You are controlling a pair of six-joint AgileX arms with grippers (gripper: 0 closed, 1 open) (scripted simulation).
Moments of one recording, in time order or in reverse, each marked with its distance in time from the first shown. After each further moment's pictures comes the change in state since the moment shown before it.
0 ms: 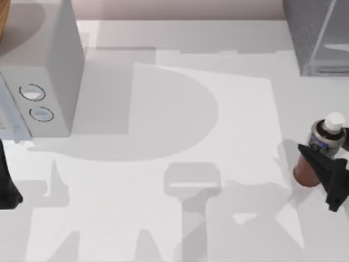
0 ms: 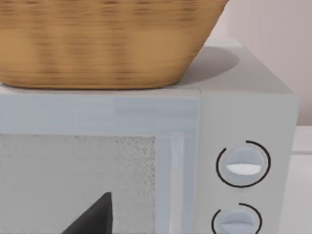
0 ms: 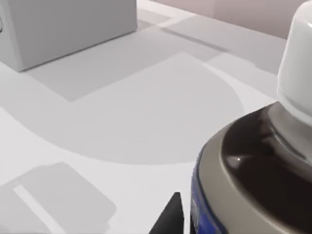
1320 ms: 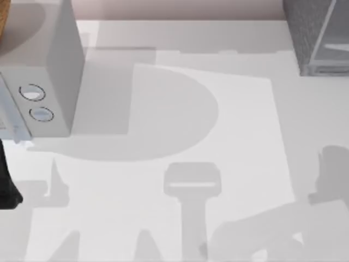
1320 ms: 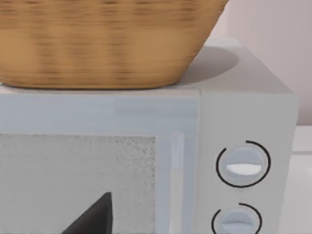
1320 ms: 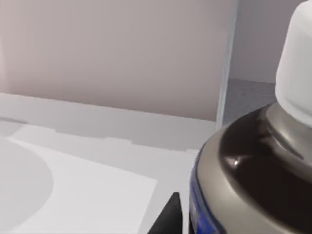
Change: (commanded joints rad) left arm 0.000 0.000 0.000 0.000 0.000 0.000; right arm -0.032 -1.030 -0.125 -0.695 0.505 0.107
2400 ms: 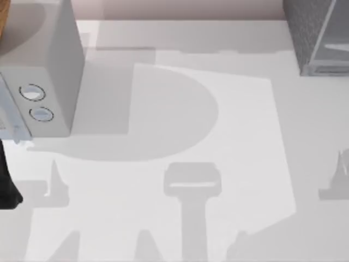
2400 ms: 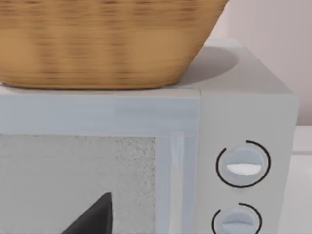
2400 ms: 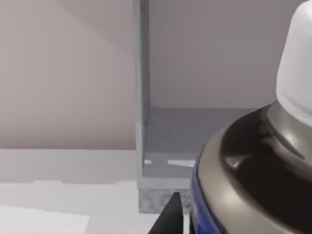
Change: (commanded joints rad) left arm 0.000 0.000 0.000 0.000 0.000 0.000; right arm -0.023 -0.245 0.023 -0.177 0.175 0.049
